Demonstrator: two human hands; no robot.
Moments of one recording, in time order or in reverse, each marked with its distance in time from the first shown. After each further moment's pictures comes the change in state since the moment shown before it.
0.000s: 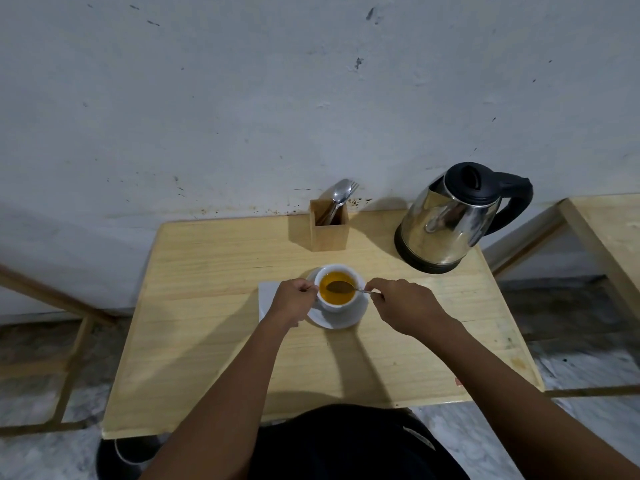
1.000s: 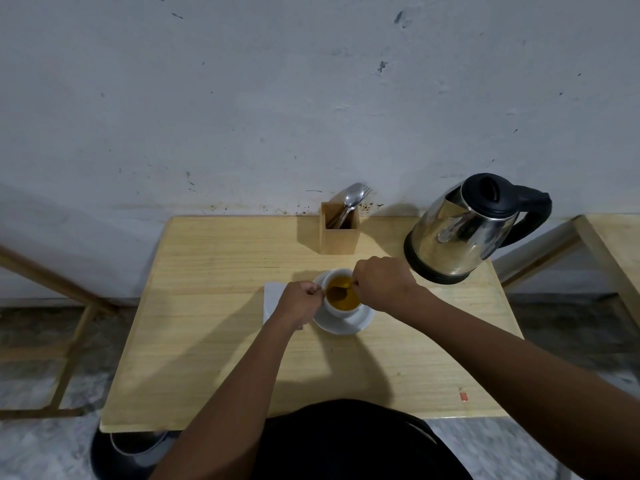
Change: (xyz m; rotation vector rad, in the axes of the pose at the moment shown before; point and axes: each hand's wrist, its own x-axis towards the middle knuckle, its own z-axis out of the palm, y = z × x) left_hand 0.003 0.000 -0.003 -0.045 -0.022 -0.016; right_hand 0.049 -0.054 -0.034 -0.430 -0.091 -0.125
